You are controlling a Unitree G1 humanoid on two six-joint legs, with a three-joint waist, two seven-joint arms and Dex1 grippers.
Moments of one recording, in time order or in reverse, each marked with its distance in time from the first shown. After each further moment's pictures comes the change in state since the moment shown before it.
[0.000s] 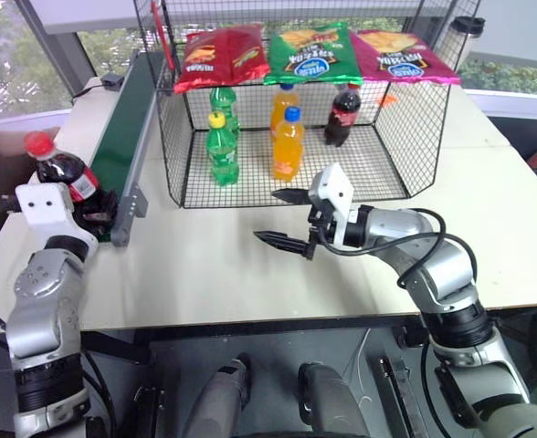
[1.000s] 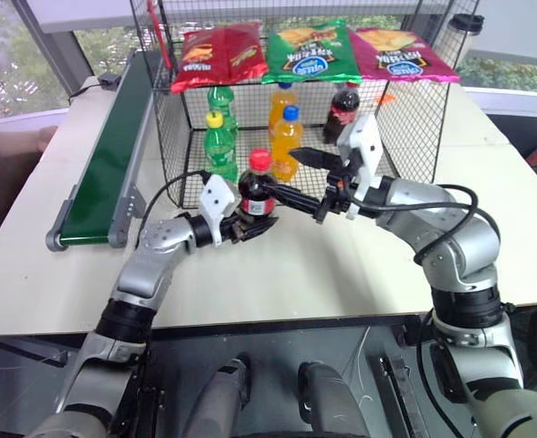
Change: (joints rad) left arm -0.325 -0.047 -0.632 0.283 0.107 -0.223 -0.591; right arm -0.107 0.021 -0.153 -0.016 0.129 0.131 -0.110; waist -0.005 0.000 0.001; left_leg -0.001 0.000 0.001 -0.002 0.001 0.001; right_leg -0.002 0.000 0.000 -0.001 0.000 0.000
